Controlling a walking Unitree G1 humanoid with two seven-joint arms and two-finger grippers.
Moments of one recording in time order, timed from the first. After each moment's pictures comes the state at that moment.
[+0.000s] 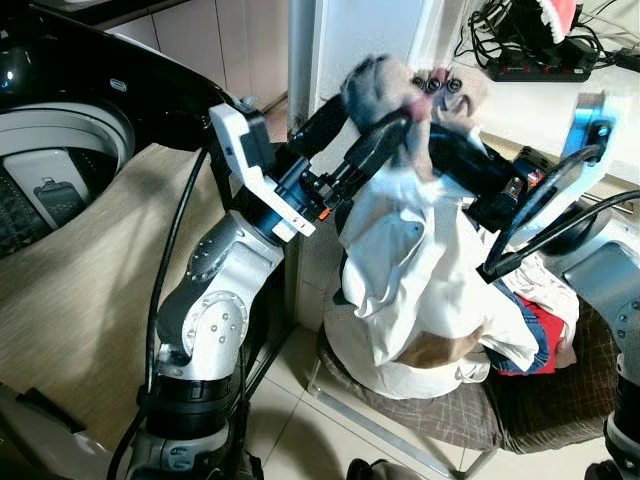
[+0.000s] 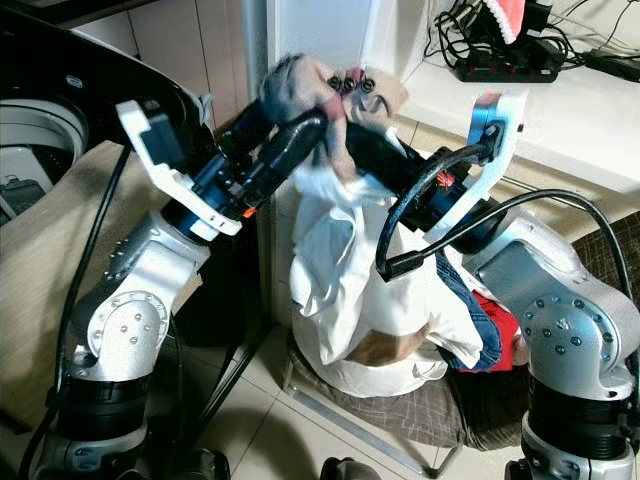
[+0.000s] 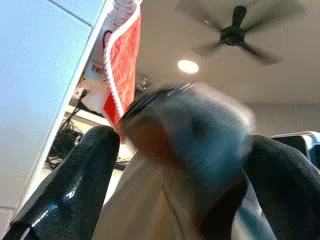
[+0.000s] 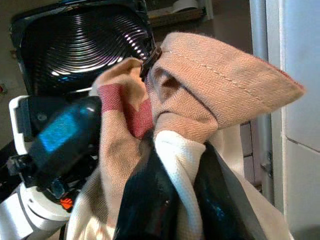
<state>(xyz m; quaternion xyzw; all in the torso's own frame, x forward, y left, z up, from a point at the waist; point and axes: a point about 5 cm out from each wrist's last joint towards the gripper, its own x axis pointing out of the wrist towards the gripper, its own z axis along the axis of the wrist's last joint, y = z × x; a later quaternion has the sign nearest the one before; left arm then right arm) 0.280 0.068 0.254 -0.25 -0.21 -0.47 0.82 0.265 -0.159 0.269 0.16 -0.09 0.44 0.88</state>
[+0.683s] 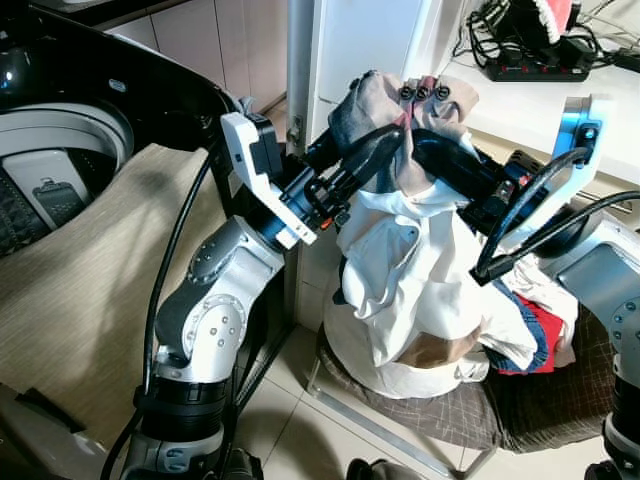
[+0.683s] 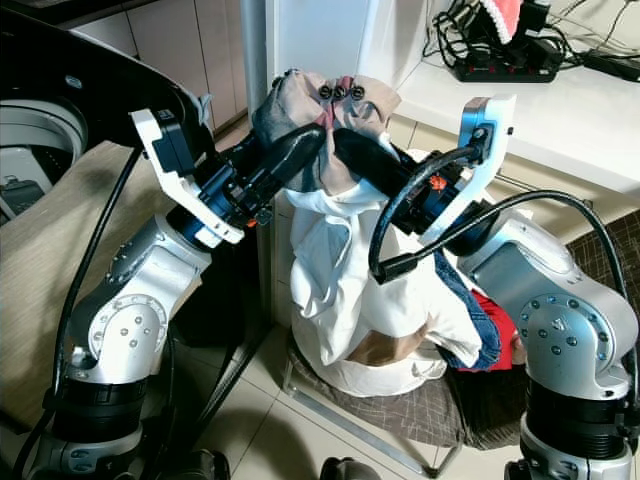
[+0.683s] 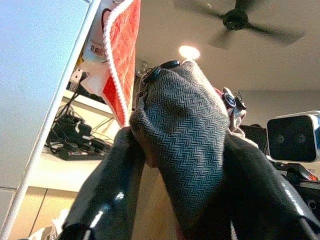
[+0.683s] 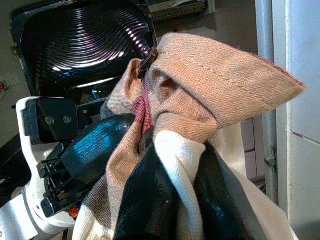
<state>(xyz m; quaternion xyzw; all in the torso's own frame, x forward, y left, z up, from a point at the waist) 0.282 0.067 0.245 -0.23 -0.18 -0.47 0.83 0.265 -0.155 0.267 0.16 -0.08 0.44 0.88</state>
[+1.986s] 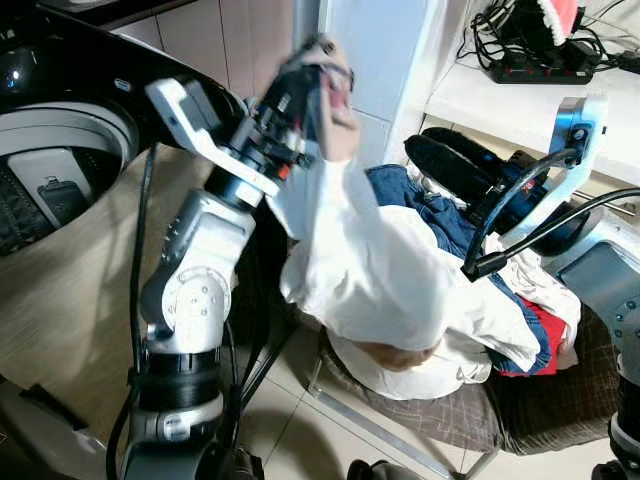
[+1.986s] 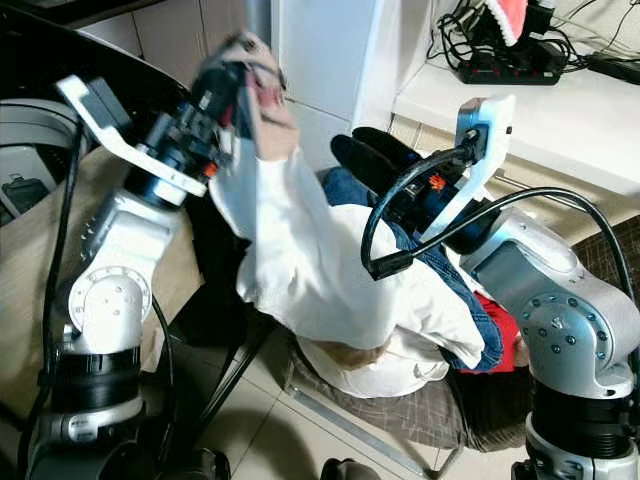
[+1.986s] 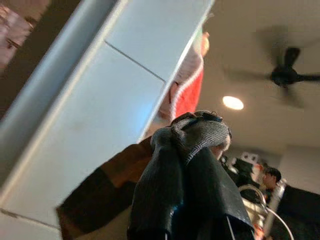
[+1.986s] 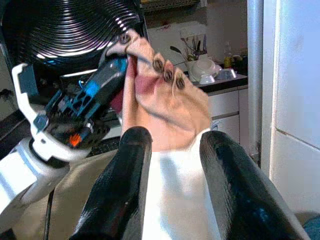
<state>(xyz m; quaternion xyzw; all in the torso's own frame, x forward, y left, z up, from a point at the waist) 0.310 0.105 0.271 -0.29 -0.25 -0.34 0.86 0.267 -0.158 0.266 0.13 -0.07 0.42 0.90</state>
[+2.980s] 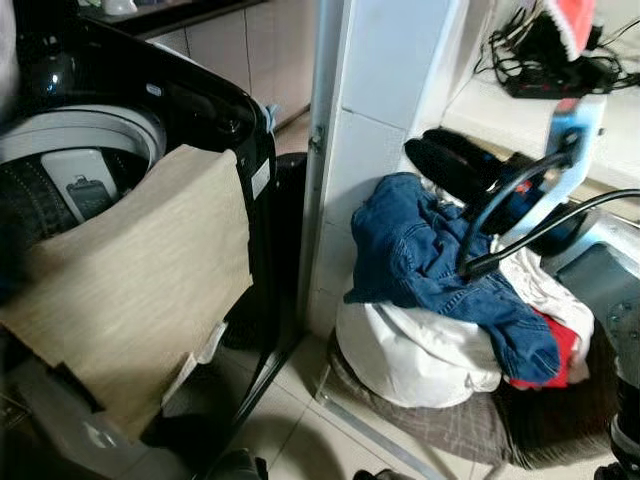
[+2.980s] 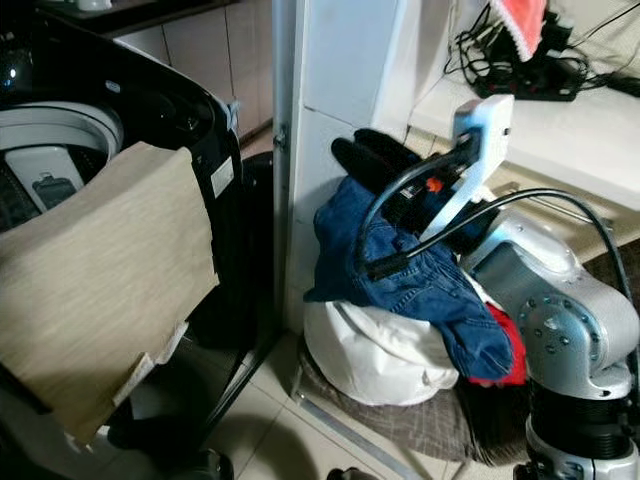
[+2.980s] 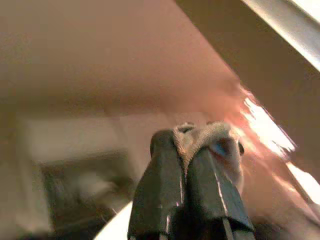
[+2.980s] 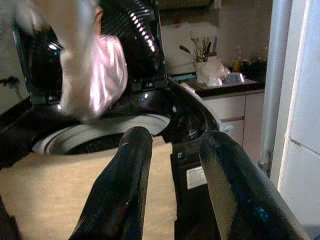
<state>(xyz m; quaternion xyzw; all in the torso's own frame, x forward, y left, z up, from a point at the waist) 0.367 0.232 0.463 0.31 -0.34 0.04 0.88 0.268 -0.155 0.260 0.09 -0.06 0.42 0.90</state>
